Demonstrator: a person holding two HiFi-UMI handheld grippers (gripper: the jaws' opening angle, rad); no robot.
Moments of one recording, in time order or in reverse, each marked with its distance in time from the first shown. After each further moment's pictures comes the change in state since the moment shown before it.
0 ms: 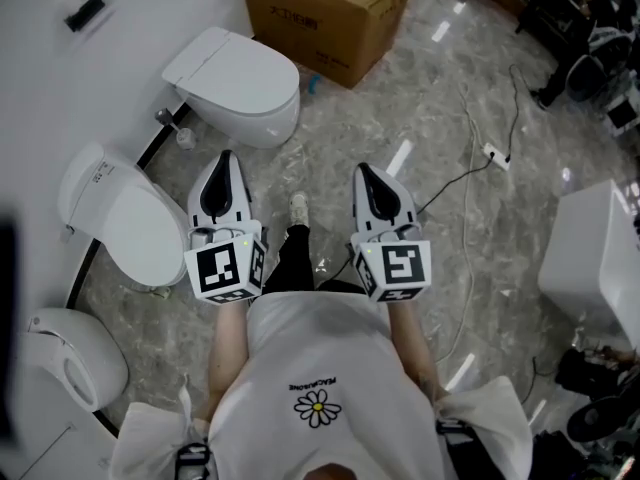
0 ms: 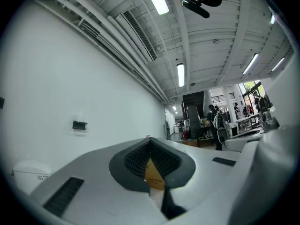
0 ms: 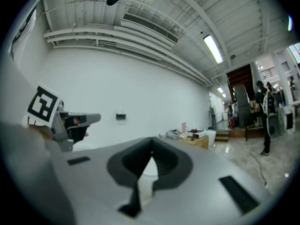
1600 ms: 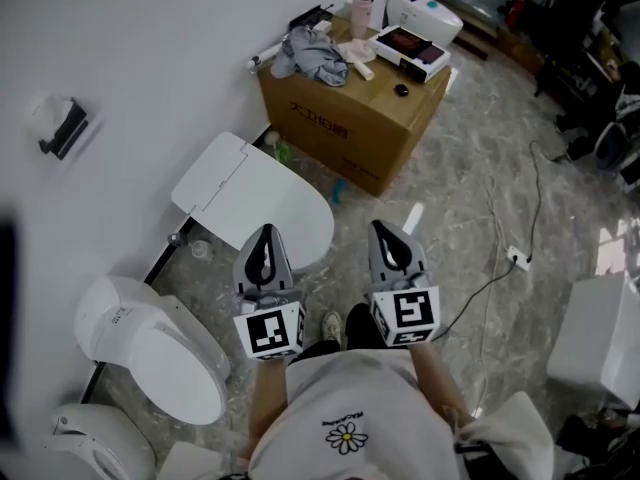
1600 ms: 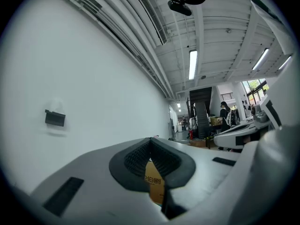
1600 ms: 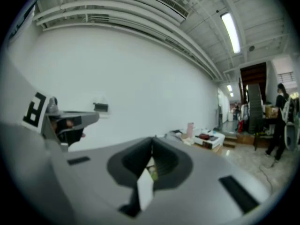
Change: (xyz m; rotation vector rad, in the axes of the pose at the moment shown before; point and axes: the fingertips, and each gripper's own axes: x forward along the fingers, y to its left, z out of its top) left arm 0.391 0.132 -0.055 -0.023 0.008 0.007; right arm 0.433 -0.081 0.034 -0.092 0.094 0.019
